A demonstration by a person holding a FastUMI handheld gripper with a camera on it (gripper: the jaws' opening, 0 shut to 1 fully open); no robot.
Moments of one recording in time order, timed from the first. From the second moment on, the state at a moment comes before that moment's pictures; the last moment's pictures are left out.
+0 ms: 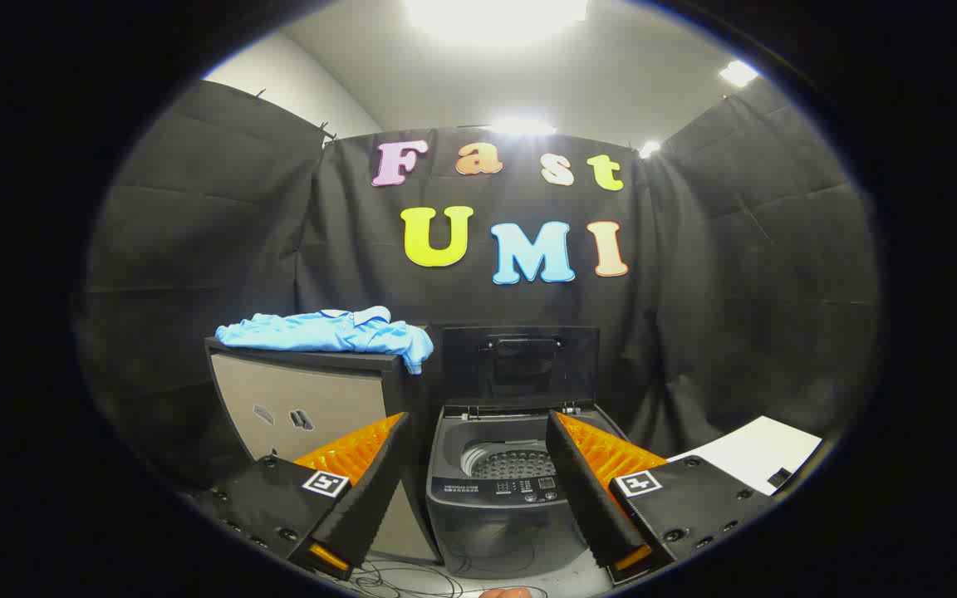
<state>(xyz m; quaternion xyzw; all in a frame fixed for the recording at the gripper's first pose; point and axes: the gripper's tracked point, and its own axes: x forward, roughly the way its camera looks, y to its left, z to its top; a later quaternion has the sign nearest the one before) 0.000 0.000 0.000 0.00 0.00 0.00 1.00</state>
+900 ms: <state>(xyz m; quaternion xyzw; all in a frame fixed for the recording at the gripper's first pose) -0.003 0.001 -0.003 -0.01 0.01 0.00 1.00</state>
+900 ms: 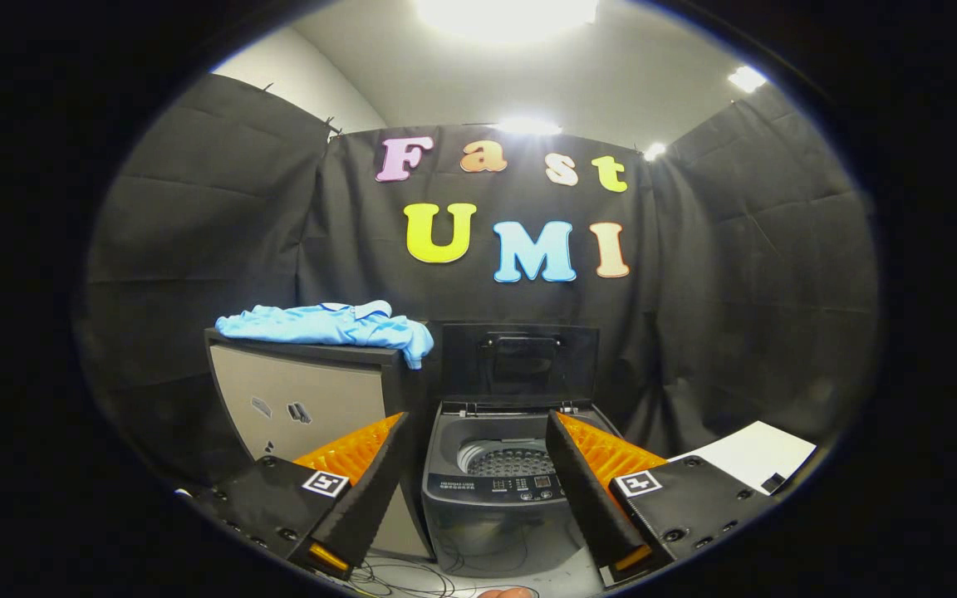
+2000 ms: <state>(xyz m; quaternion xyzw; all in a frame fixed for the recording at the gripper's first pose) 0.018 0.034 0.034 -0.02 0.03 0.07 1.00</state>
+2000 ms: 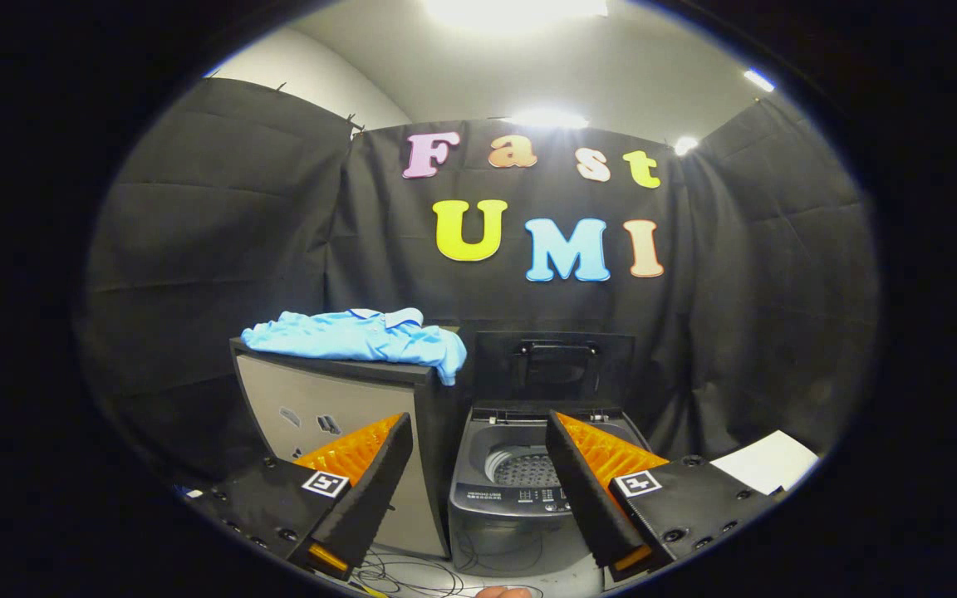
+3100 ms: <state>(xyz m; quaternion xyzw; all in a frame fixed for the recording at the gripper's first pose) 0.090 0.090 0.130 -0.03 0.12 0.16 0.98</state>
